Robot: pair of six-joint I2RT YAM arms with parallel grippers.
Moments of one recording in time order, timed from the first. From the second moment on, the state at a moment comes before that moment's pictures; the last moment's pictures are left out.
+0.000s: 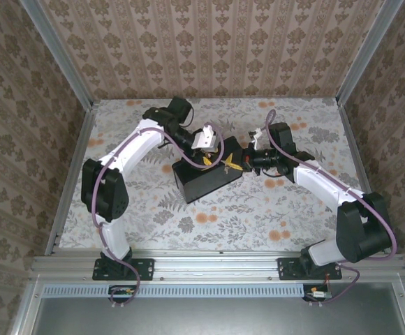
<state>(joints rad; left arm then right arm) -0.55 1.88 1.72 -1.06 0.85 1.25 0.31 1.43 0.94 -0.16 -0.85 0.92</state>
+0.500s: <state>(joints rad) -0.56 1.93 1.74 -1.05 0.87 1.27 0.31 1.44 0.95 -0.16 -0.86 0.87</state>
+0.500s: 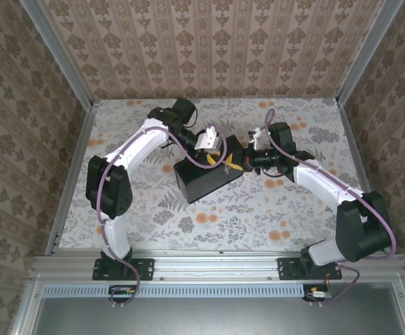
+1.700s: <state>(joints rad) -0.52 1.93 1.72 -1.01 0.95 1.20 0.38 1.38 0.81 0.17 -0.69 0.95</state>
